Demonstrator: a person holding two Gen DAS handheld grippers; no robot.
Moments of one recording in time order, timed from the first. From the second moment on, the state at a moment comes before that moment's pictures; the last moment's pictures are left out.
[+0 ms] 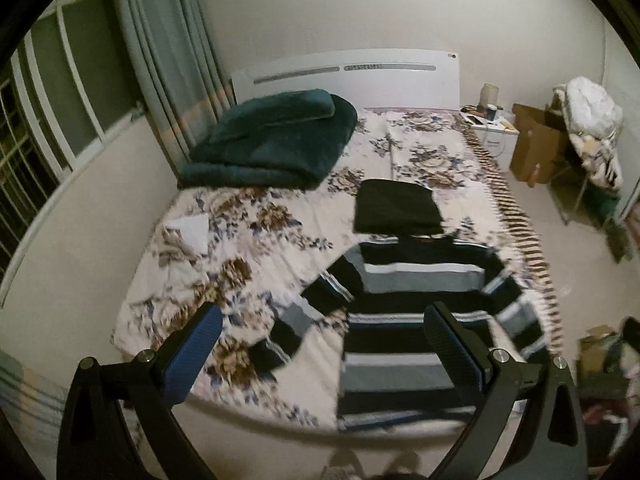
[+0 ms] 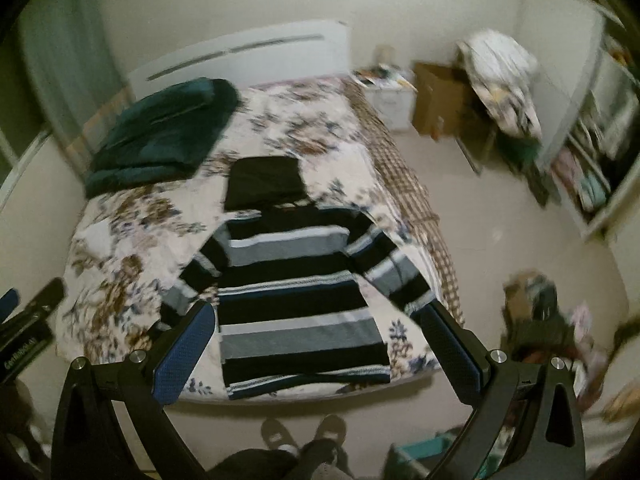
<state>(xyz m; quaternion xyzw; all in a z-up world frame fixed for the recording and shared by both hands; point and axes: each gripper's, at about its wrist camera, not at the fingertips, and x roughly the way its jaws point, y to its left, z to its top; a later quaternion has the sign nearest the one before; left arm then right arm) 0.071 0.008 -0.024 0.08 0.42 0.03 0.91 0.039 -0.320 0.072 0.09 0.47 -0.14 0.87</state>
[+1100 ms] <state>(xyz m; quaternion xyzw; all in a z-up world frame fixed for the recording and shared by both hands) 0.074 0.062 -0.568 -0.04 0.76 0.04 0.65 0.033 -0.546 -0.522 0.36 0.72 -0.14 0.58</state>
